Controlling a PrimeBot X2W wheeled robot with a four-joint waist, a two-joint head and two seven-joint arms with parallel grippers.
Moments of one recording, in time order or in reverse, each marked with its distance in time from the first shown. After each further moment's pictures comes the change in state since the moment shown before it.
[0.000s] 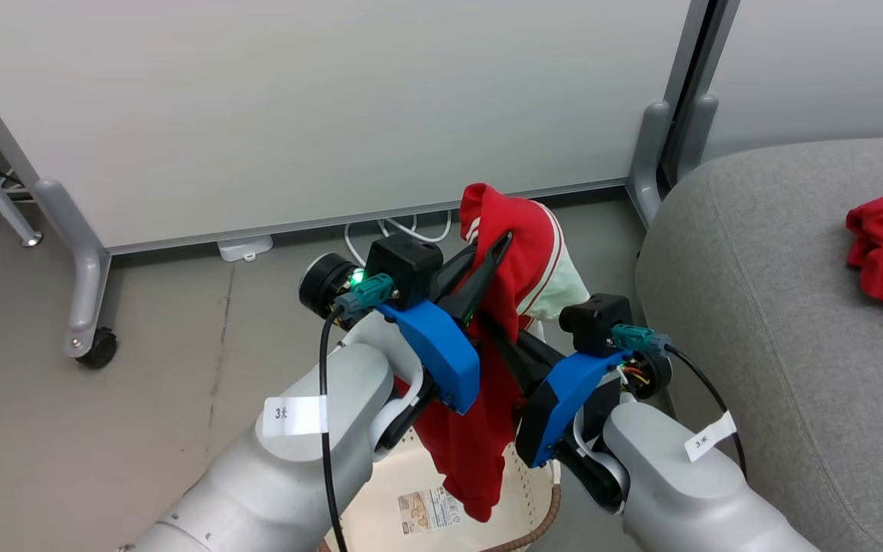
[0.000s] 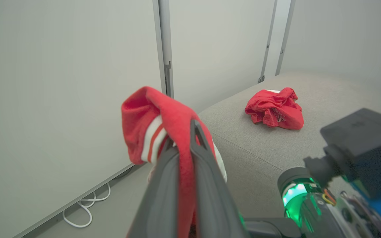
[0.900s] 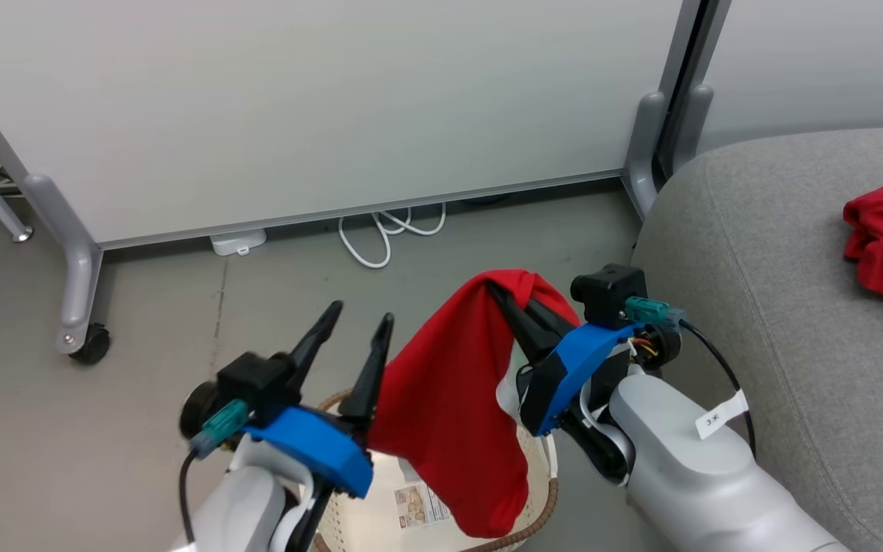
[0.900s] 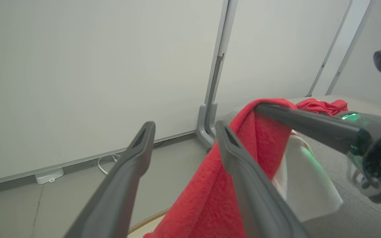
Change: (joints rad) left arm 0.414 0.103 0.412 -0.260 0.207 0.003 -0.001; right arm -0.044 0.000 -0.036 0.003 -0.015 0.000 -0.018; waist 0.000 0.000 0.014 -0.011
